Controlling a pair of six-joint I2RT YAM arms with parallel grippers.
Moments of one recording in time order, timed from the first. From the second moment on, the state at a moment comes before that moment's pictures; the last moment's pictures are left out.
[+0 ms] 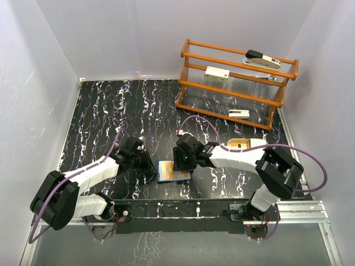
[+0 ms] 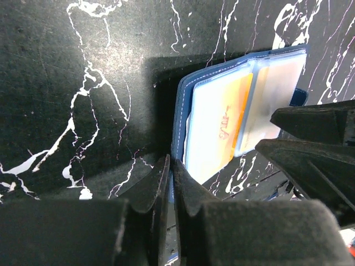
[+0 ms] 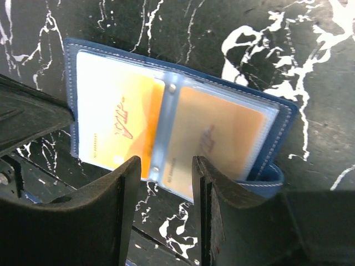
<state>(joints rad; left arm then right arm) -0.56 1.22 0.49 -0.28 0.27 -0.83 0.93 1.58 0.87 -0.24 -0.05 0.72</state>
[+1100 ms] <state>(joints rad) -0.56 1.07 0.68 -0.50 0.26 -0.62 0.55 1.53 1.24 -0.89 0.59 0.48</state>
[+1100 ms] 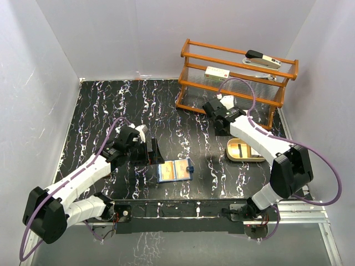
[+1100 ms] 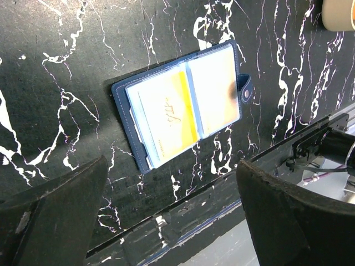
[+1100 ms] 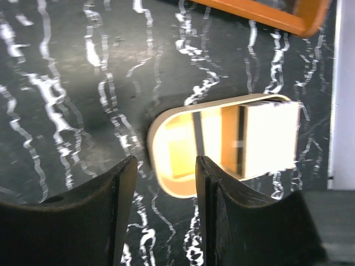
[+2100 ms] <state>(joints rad) -0.56 1.06 0.68 -0.51 0.33 -0.56 0.24 1.67 1.09 -0.88 0.72 0.34</state>
